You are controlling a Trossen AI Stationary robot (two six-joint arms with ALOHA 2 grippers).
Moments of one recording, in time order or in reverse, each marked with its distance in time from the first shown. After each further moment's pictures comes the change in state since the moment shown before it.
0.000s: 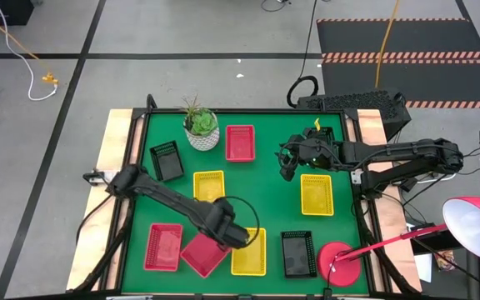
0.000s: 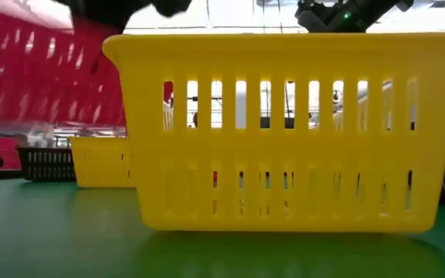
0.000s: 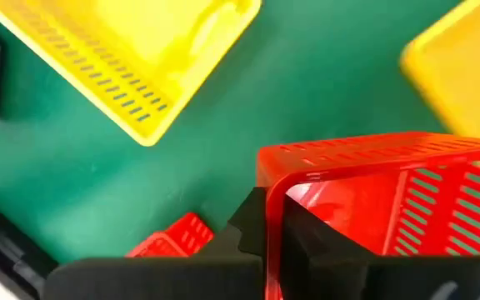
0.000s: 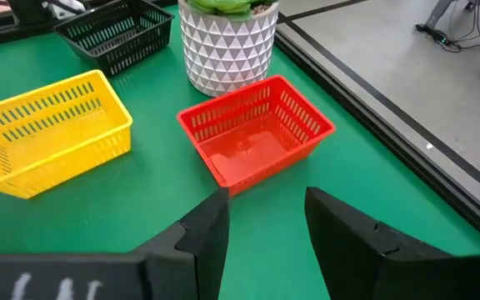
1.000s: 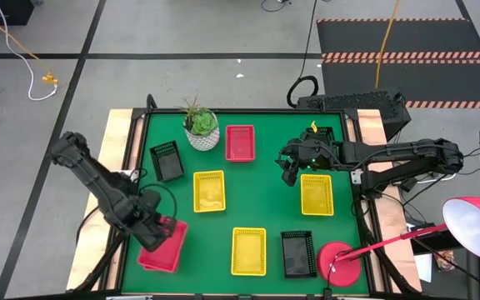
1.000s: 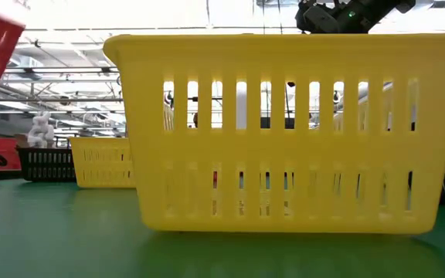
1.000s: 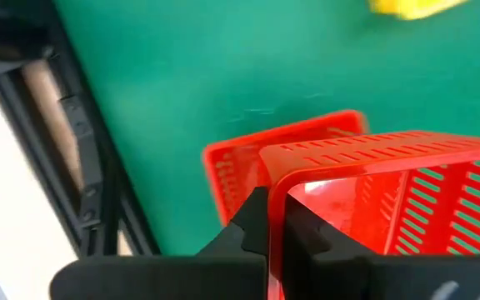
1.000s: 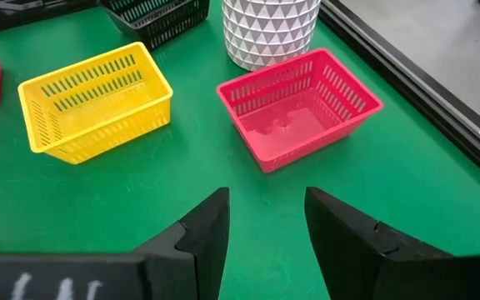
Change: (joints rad) left arm -0.318 -0.694 -0.726 0.149 0.000 -0.792; right arm 0.000 0.000 0.000 -0.035 -0.131 0.017
